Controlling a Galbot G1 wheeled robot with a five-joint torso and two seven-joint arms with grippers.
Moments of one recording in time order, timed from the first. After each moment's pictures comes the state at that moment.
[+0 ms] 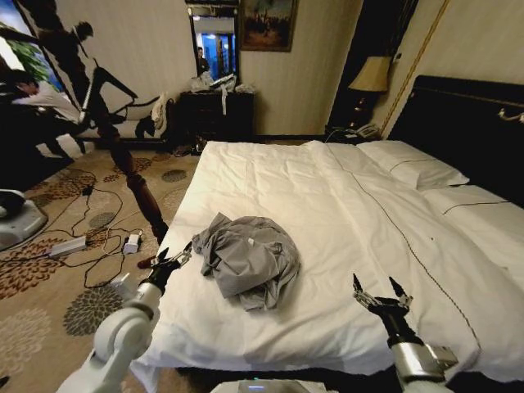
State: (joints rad) left arm 1.43 -1.06 -0.55 -2.14 -1.00 0.31 -0.32; right arm -1.96 1.39 0.88 2.26 0.33 0.11 -0.01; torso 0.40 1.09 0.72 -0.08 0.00
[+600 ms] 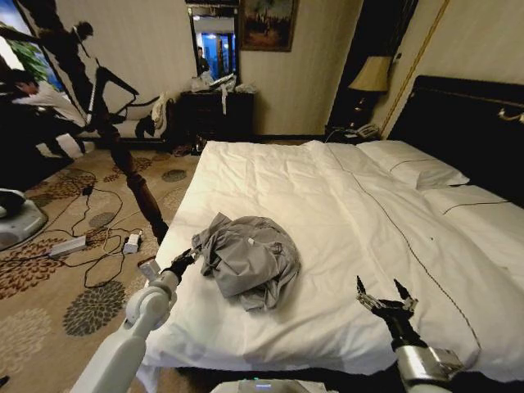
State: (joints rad) left arm 1.22 -1.09 -0.41 -1.92 -1.05 0.34 -0.31; right arm -1.95 1.40 0.89 2.26 0.33 0.10 0.00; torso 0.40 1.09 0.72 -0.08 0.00
